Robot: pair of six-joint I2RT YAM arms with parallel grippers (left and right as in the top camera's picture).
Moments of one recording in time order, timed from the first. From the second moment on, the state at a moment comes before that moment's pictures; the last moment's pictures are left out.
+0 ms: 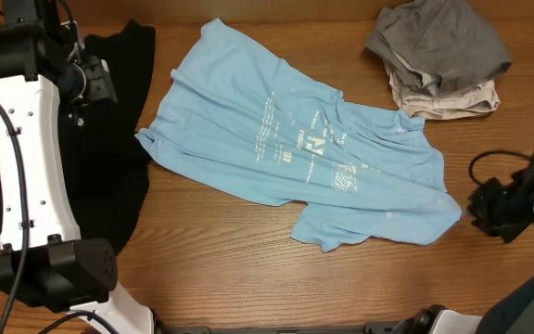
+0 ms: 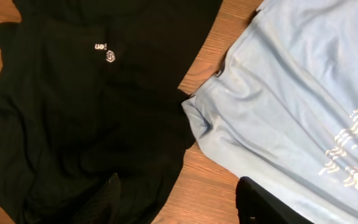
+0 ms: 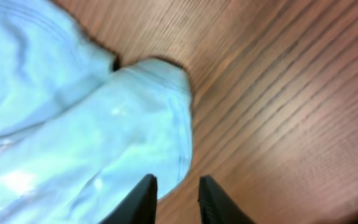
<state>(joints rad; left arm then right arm) 0.18 1.85 2.09 -1.42 -0.01 -0.12 -0.55 1.48 1.05 -1.11 -0.15 0.36</state>
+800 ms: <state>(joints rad) -0.07 1.85 1.83 -1.30 -0.01 -0.07 -0.29 1.38 1.38 -1.37 -0.33 0.31</state>
